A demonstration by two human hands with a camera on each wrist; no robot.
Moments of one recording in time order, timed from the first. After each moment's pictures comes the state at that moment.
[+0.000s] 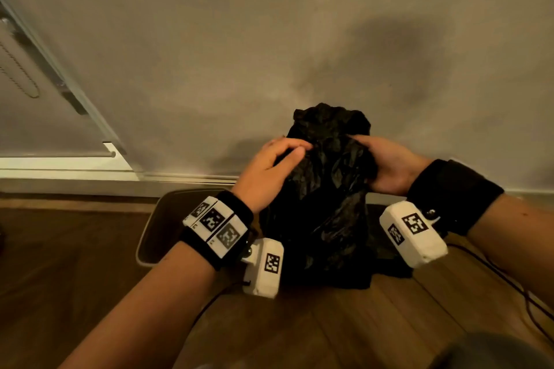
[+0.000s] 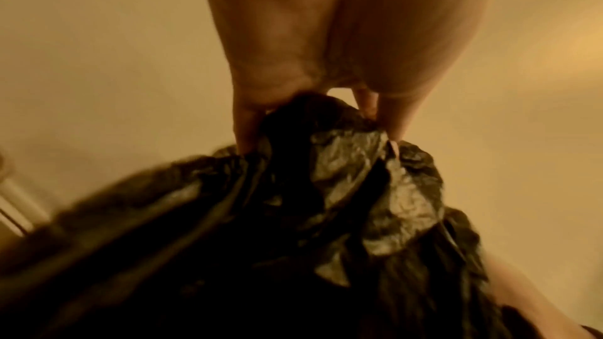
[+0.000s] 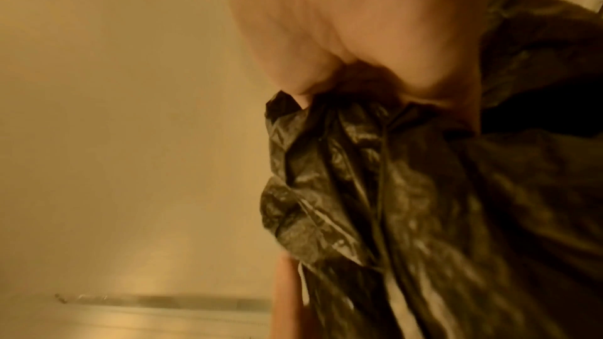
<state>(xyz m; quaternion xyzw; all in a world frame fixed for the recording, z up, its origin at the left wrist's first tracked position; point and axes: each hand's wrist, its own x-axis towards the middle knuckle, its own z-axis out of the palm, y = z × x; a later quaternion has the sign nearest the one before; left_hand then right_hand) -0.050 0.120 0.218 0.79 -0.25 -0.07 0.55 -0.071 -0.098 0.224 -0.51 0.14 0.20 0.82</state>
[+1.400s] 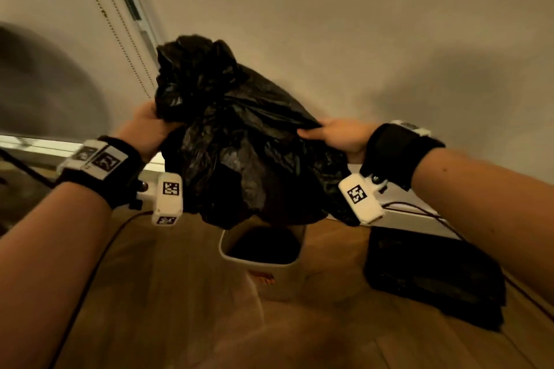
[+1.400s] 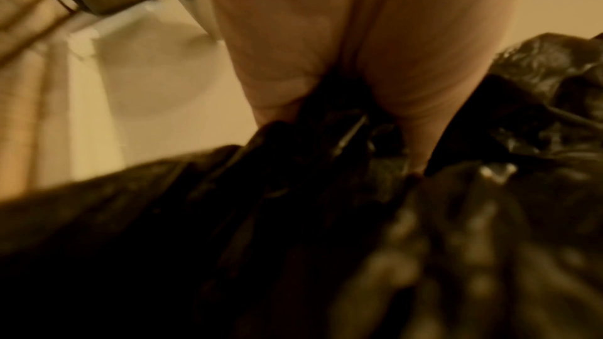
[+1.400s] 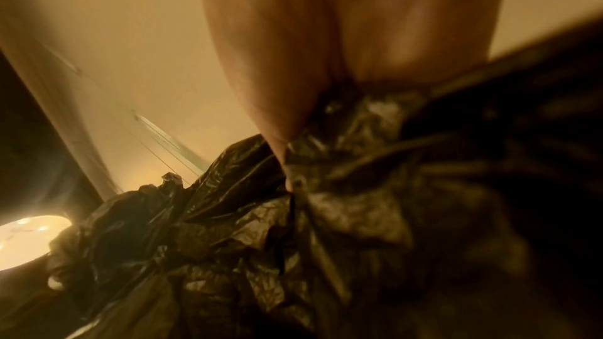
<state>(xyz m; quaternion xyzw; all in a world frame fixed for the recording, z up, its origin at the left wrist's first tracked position) -0.001 0.403 0.325 0.81 -0.05 0.08 0.58 0.021 0.087 0.282 -0.73 -0.05 0.25 0.63</state>
